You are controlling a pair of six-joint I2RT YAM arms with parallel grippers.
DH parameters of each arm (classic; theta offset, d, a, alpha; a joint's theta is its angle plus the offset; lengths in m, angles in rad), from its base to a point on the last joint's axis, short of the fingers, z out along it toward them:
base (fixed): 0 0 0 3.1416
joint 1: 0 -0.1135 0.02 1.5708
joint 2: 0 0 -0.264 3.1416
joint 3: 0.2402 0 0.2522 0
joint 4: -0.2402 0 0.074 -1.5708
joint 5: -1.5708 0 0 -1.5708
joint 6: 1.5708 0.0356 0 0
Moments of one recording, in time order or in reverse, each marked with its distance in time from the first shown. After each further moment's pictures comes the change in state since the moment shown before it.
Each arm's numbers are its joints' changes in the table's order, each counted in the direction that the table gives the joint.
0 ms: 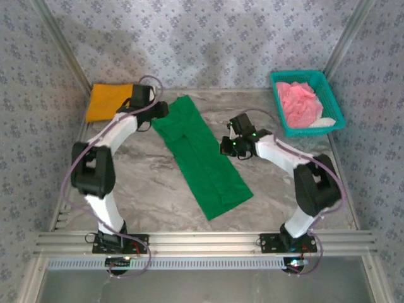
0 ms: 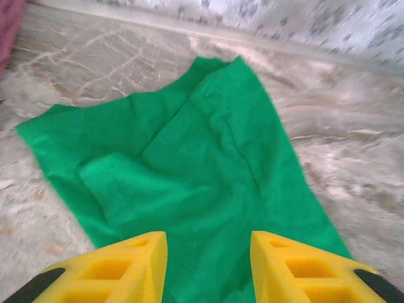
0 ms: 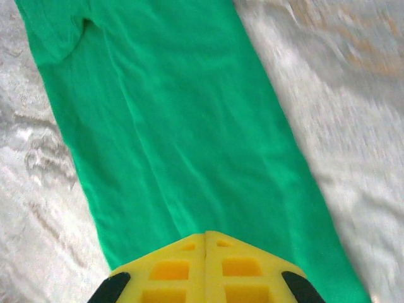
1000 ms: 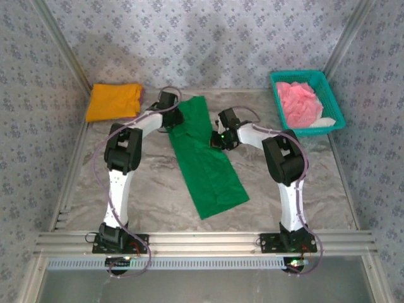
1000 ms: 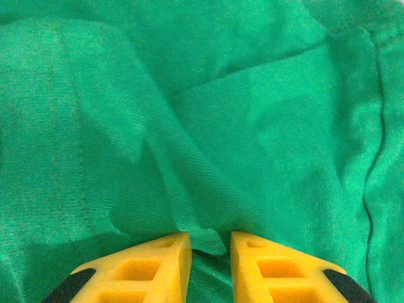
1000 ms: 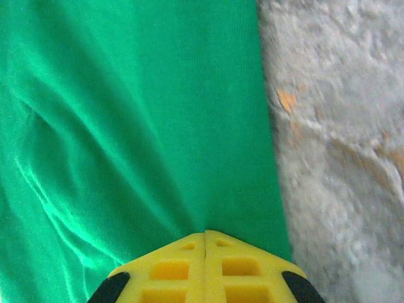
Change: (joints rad) left arm 0.085 0.587 0.429 -0.058 0.018 -0.221; right arm 0.025 0.379 0.217 0.116 0.074 0.006
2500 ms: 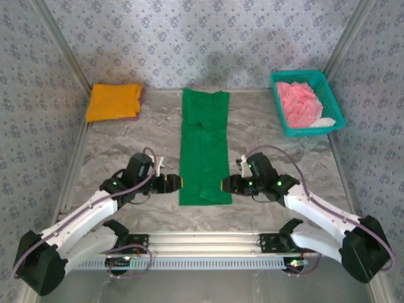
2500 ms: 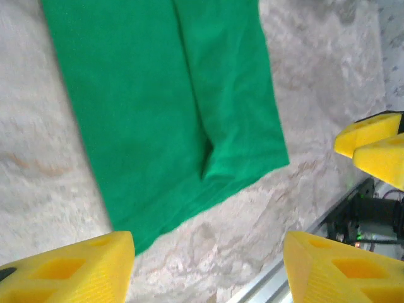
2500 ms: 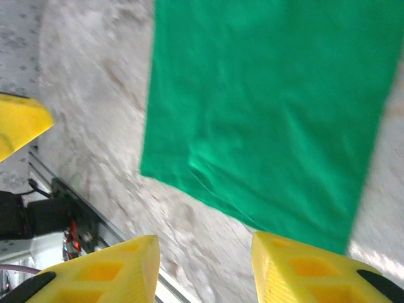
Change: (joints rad) left arm 0.311 -1.460 -1.351 -0.032 -0.311 -0.106; right arm -0.175 -1.104 -0.888 -0.039 0.112 0.223
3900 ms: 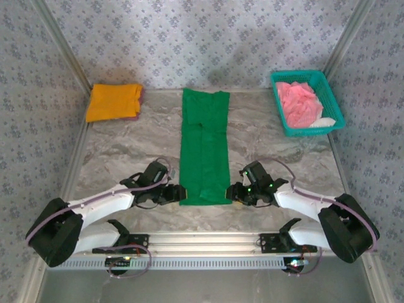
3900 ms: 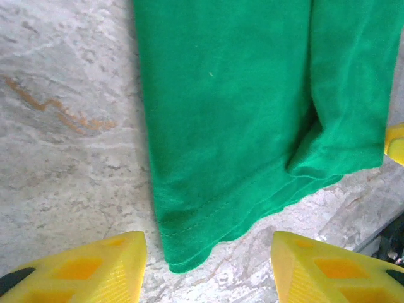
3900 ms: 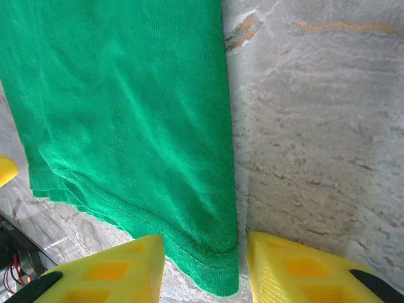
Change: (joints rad) left arm 0.055 0.266 -0.037 0.103 0.040 -0.113; right arm 0.036 0.250 -0.068 0.170 -0.010 0.061
